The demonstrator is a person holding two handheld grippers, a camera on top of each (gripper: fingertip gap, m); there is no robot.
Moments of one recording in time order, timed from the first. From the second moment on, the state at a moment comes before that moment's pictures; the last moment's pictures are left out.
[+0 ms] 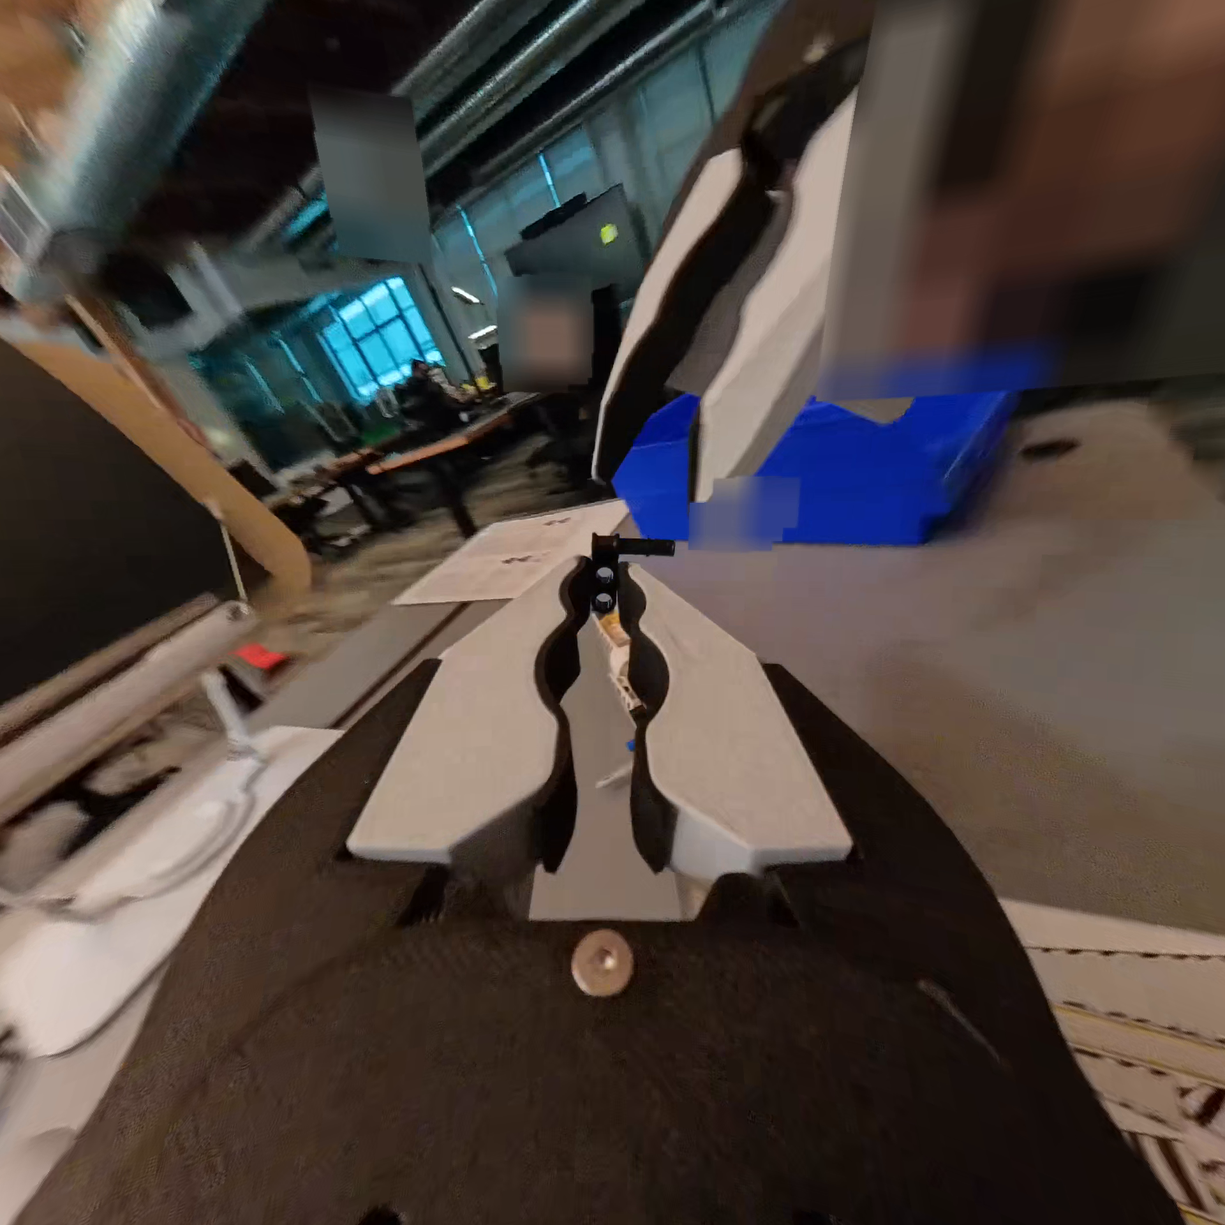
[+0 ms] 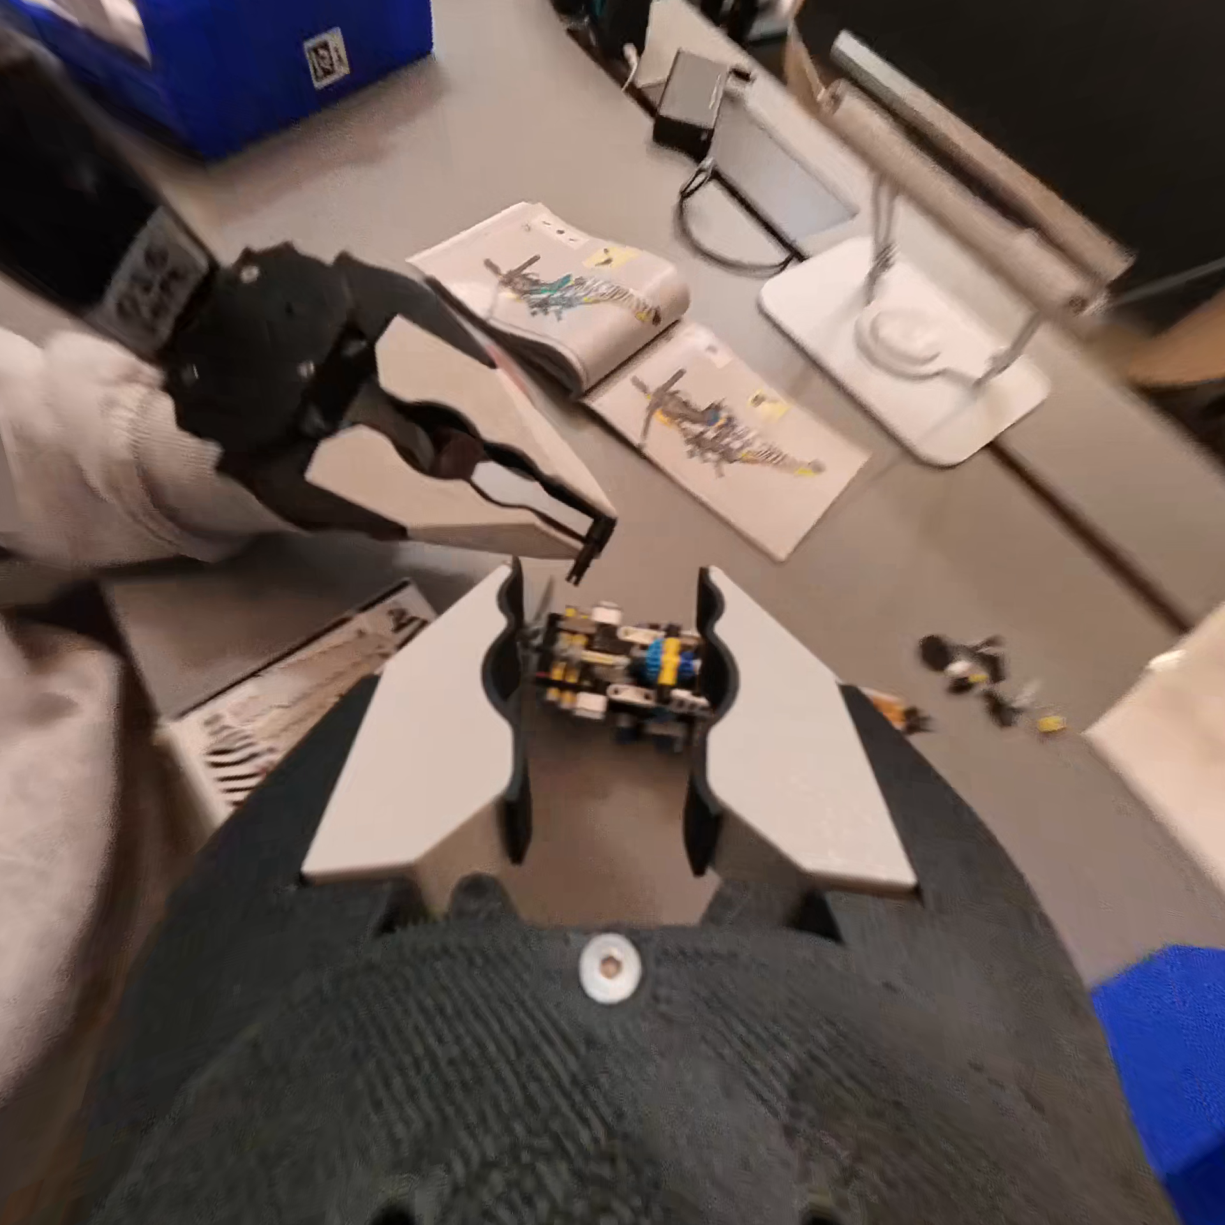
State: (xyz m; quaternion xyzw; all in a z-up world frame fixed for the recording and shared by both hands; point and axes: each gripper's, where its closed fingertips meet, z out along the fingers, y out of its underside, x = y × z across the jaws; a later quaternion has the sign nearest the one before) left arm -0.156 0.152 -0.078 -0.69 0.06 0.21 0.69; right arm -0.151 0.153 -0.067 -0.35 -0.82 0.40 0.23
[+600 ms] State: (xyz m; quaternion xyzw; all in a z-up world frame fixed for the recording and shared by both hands) left arm -0.143 0.155 -0.081 -0.67 0.16 0.40 0.60; right arm -0.146 0.145 -0.081 -0.40 -0.82 0.40 0.13
